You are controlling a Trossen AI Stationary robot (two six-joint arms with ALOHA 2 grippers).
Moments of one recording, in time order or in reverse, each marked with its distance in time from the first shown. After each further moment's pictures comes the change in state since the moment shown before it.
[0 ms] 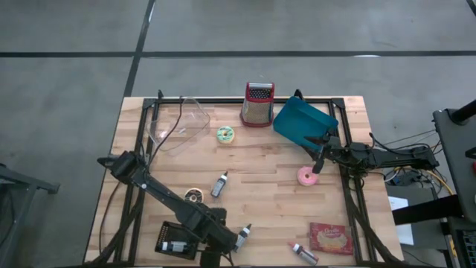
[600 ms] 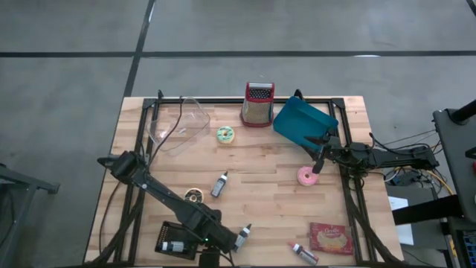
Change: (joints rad) left arm 0.001 0.000 -0.007 -0.029 0.090 -0.107; right arm 0.000 0.000 0.000 0.000 0.000 0.000
